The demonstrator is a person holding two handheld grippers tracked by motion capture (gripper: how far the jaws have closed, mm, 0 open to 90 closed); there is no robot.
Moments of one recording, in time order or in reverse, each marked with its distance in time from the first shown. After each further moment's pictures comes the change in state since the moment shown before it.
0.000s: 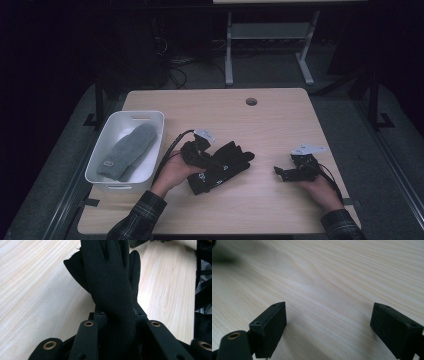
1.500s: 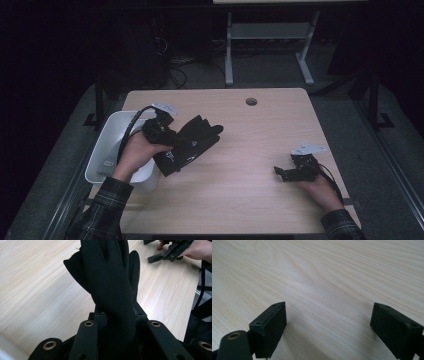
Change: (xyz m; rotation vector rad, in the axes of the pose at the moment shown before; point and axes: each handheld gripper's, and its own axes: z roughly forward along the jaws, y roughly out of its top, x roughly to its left) left arm 0.025 -0.003 -0.117 -0.057 0.133 -0.107; right arm 0.000 0.000 0.000 -0.001 0.000 0.000
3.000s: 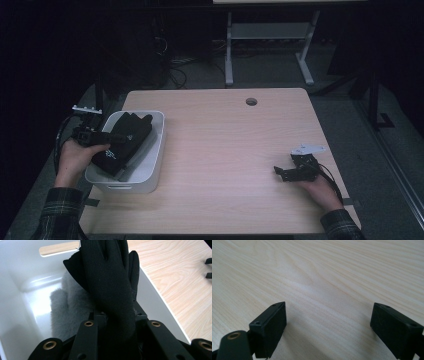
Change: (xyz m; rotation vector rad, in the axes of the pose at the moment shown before) left arm 0.098 -0.113 -0.100 -0.108 0.222 -0.359; right arm 0.000 0.000 0.000 0.000 -0.004 0.001
